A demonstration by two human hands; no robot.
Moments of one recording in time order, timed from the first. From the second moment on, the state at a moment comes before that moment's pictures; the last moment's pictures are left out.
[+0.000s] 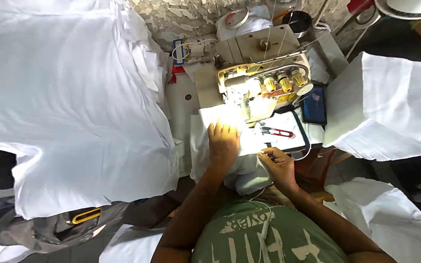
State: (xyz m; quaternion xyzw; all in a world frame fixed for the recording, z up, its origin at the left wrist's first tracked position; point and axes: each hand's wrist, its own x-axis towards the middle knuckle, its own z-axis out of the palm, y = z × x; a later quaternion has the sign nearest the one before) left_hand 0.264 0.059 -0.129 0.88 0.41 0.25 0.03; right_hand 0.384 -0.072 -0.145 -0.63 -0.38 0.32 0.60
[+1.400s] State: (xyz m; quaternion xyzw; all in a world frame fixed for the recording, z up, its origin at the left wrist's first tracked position) left_hand 0.134 0.026 -0.150 0.82 0.38 0.29 0.33; right_hand 0.408 0.012 -0.128 -0.59 -0.30 0.50 0.56
